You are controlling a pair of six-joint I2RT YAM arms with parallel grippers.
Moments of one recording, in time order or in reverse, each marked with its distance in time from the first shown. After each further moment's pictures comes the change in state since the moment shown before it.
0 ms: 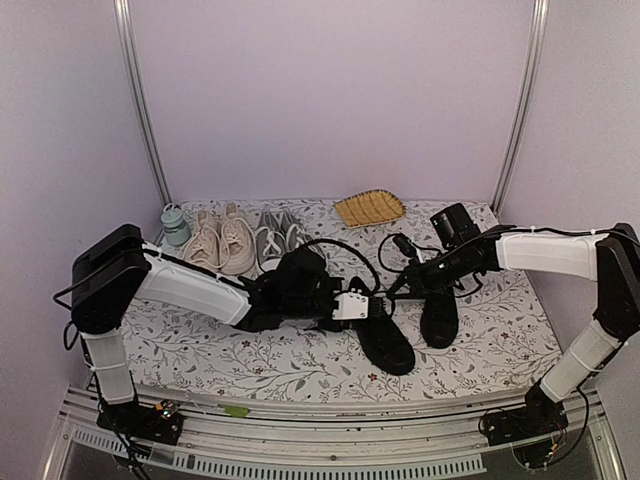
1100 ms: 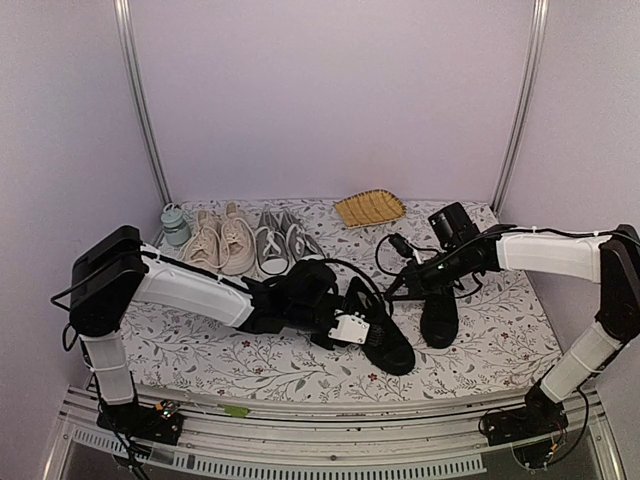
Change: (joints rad) left arm -0.034 -0.010 0.030 -0.234 0.056 0.096; right arm 0.022 0.013 0.015 -0.009 -0.028 -0.048
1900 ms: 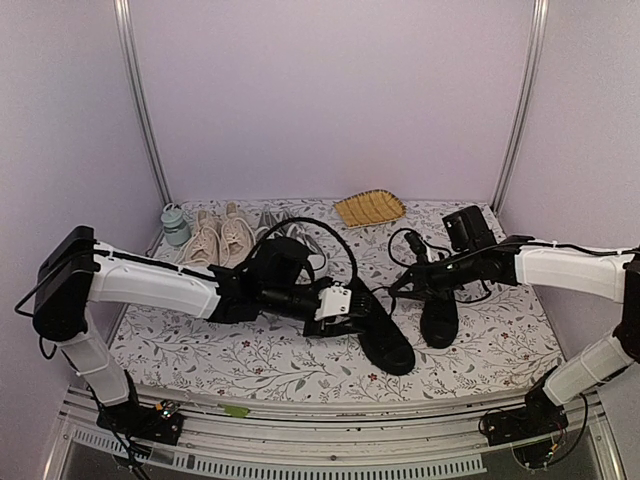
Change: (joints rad) left arm 0.037 -0.192 -0.072 0.022 0.246 -0.260; right arm 0.013 -0.159 -0.113 0.125 0.057 0.296
